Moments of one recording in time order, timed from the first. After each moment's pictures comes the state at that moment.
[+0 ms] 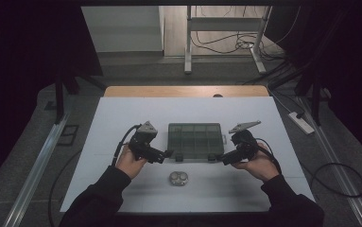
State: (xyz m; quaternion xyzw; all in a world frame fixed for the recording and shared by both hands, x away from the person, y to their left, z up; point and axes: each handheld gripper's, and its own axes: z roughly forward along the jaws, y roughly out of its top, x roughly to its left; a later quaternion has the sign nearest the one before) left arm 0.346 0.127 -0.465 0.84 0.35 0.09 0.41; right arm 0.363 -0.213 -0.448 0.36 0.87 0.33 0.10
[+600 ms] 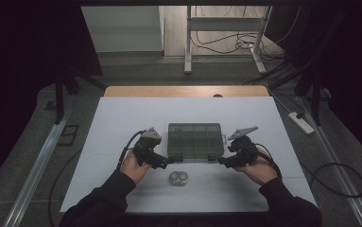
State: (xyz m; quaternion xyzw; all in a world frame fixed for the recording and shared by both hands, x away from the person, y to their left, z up) left arm 0.342 0.119 -0.487 0.85 0.34 0.06 0.41; right arm 0.356 -0.217 -0.464 0.34 0.89 0.29 0.10
